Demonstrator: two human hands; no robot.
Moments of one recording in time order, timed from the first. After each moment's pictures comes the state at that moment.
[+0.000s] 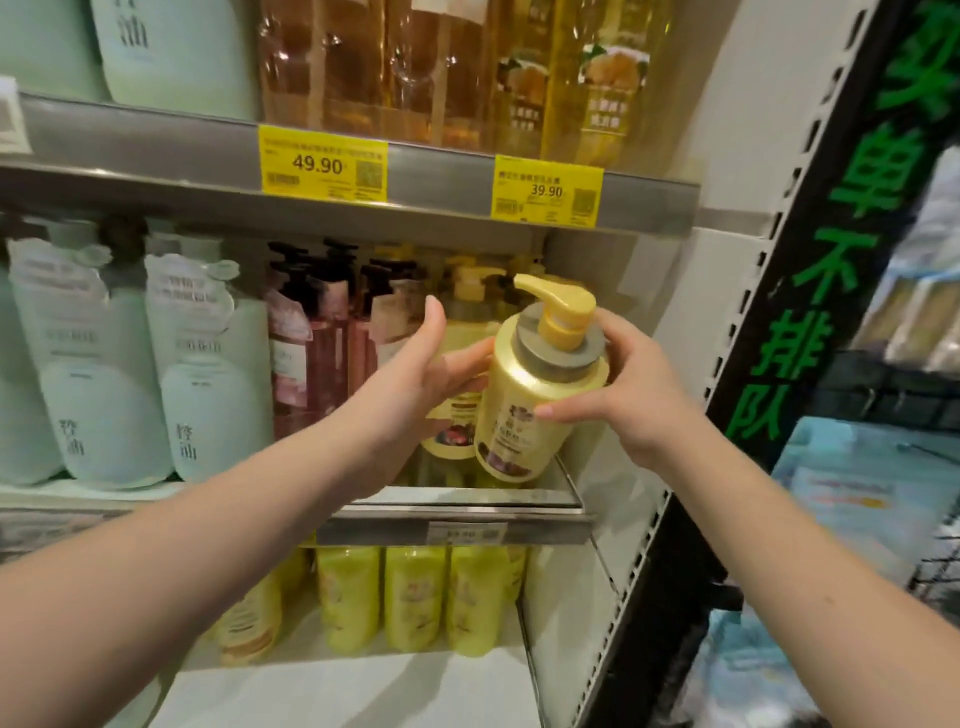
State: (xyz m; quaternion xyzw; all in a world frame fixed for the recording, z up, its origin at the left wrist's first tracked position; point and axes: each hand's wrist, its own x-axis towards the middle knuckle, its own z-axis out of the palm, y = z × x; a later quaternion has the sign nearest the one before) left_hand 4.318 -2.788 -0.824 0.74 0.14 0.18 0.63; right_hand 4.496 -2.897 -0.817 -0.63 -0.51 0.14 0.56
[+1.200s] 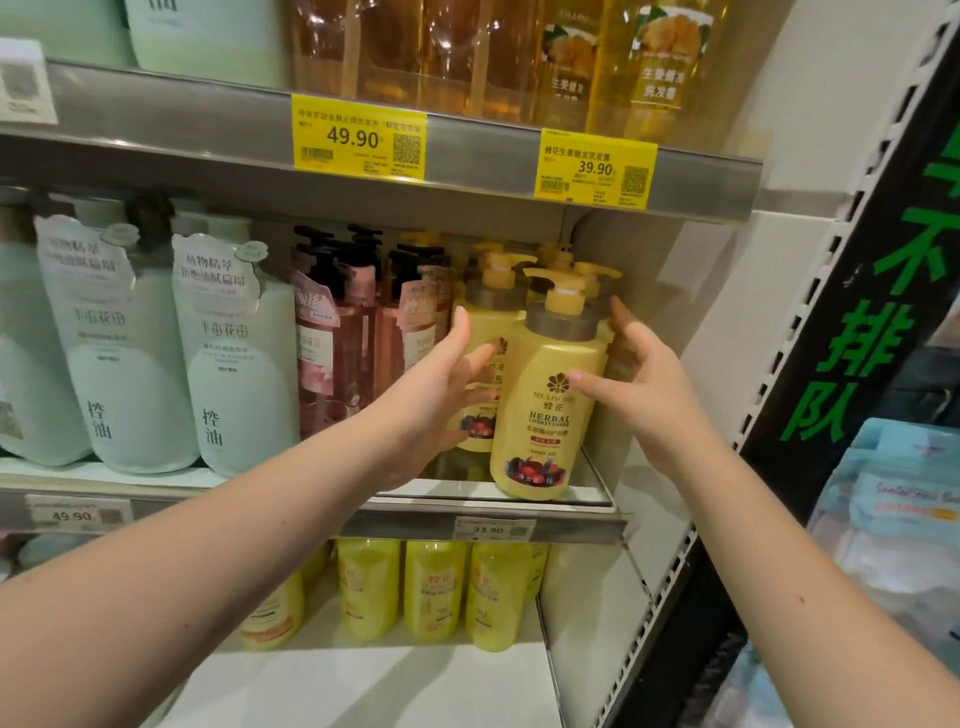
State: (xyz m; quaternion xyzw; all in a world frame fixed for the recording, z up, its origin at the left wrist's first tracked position) left_hand 4.328 -2.761 -0.847 0.68 0.20 0.19 0.68; right_hand 4.506 -2.867 -0.844 -0.68 -0.45 0.08 0.57
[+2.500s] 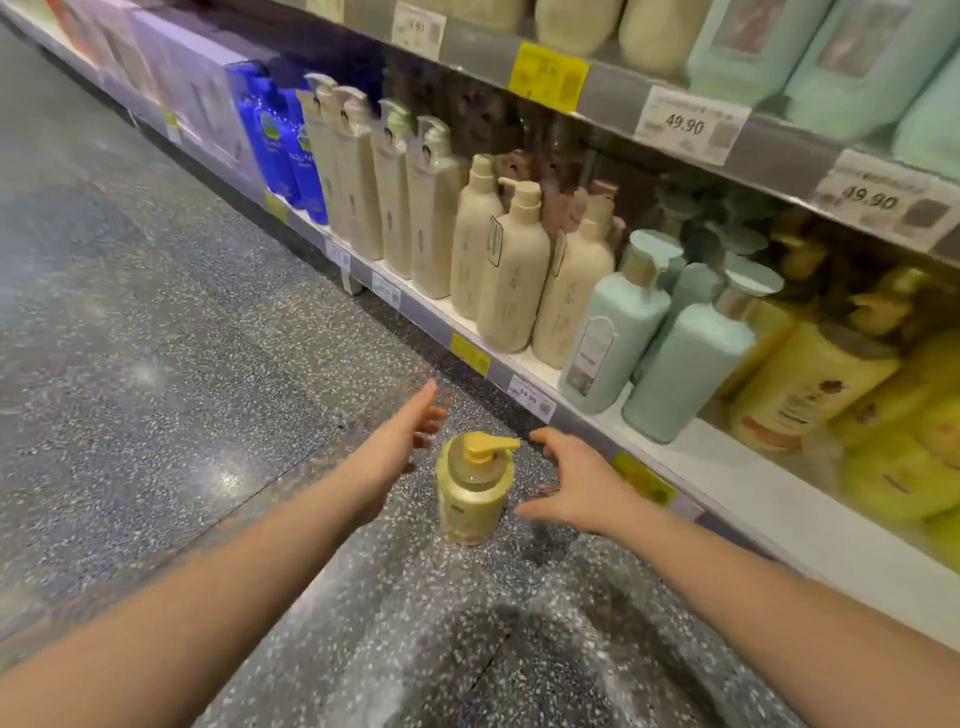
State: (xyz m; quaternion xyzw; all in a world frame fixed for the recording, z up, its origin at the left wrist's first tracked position) left_hand 3.817 -2.743 -1.194 0.39 0.65 0.35 0.56; right_hand 4.031 -2.719 -1.206 -0.56 -0.76 0.34 0.03
